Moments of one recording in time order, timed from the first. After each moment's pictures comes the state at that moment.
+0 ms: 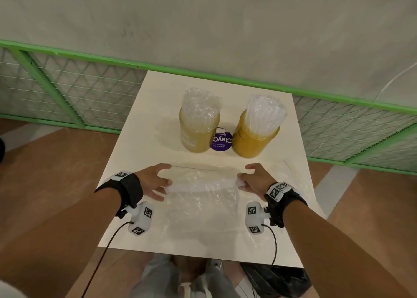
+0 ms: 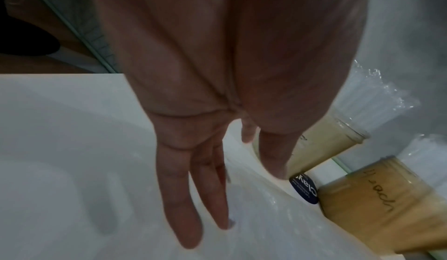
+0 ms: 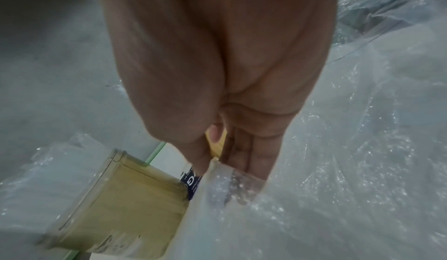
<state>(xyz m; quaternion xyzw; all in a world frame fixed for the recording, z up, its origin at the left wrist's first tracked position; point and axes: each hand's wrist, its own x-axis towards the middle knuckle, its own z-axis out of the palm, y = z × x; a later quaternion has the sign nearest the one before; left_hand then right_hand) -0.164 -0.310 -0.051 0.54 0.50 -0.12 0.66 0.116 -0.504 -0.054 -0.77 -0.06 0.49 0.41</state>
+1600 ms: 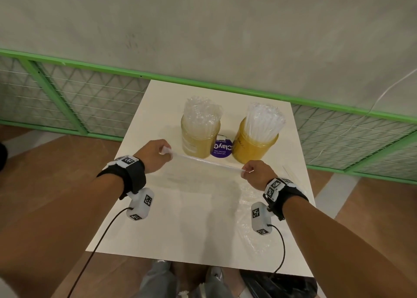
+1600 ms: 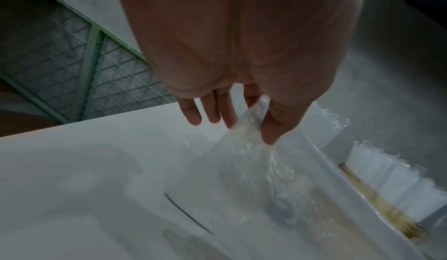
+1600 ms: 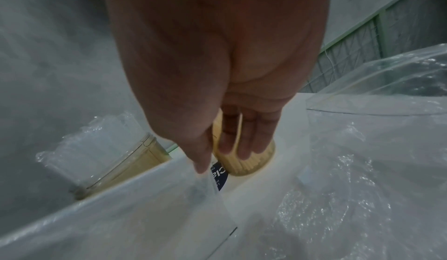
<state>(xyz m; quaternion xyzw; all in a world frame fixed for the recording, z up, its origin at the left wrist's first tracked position) -0.139 -0.269 -0.010 0.80 0.43 0.05 0.42 0.135 -0.487 -0.029 -0.88 -0.36 0.28 0.12</state>
